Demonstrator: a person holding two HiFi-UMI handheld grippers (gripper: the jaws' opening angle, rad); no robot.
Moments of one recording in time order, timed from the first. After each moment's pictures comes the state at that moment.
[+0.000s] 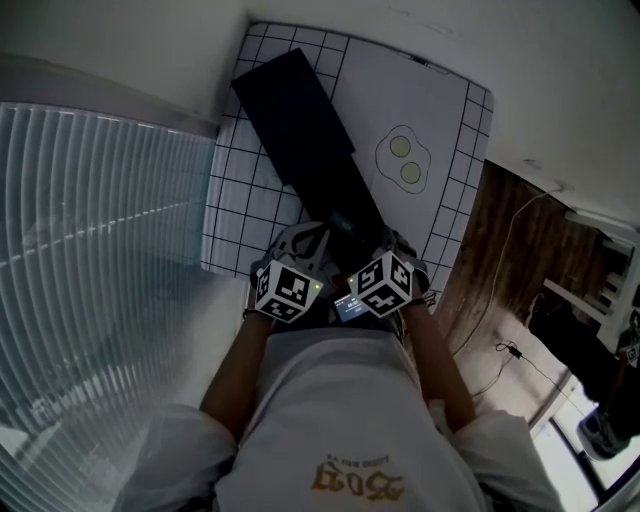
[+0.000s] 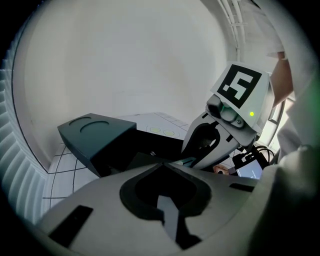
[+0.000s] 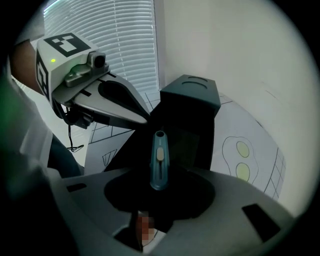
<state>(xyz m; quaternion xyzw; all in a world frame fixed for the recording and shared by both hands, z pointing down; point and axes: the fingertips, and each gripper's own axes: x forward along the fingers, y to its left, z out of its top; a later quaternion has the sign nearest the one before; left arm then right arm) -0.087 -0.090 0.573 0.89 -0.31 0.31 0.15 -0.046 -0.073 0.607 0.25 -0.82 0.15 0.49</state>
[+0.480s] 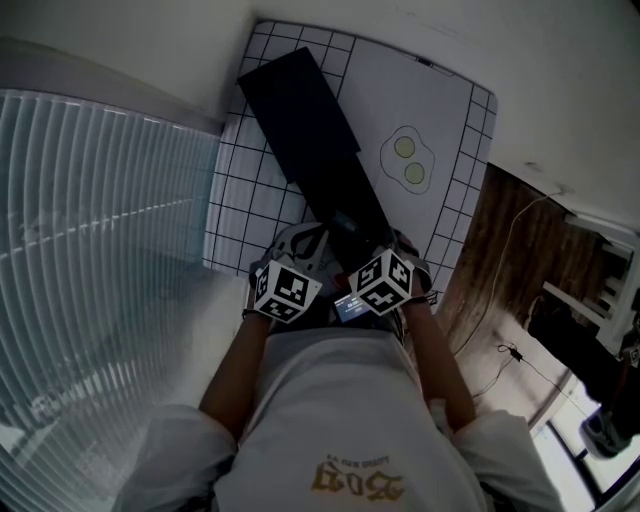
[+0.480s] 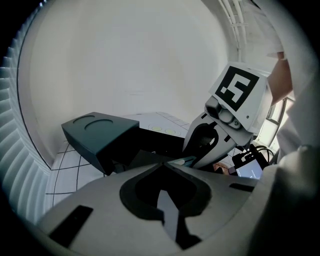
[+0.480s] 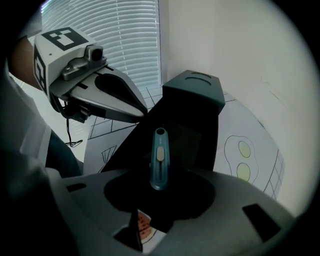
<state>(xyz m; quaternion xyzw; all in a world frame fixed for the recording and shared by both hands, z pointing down) -0.097 -0.087 0.574 0.89 -0.31 0.31 0.15 -0.046 -0.070 0.613 0.24 -0.81 0.15 0.51</state>
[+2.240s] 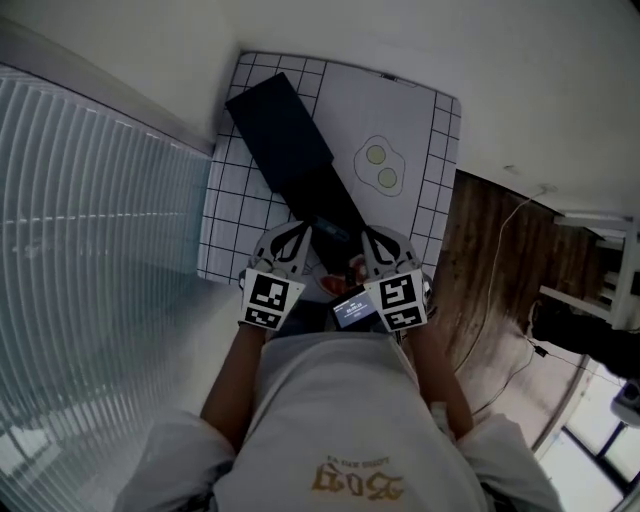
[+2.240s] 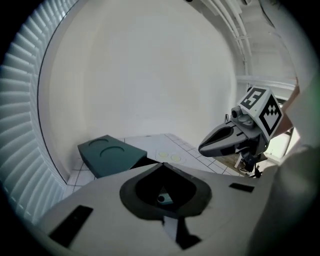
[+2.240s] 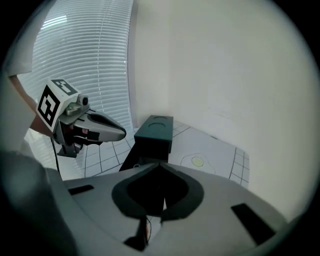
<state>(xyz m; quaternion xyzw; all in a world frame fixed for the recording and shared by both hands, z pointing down) -0.095 -0.104 0.493 0.89 -0.39 0.22 0.13 0.003 -0.092 0.506 0.44 -0.83 0.14 0.31</state>
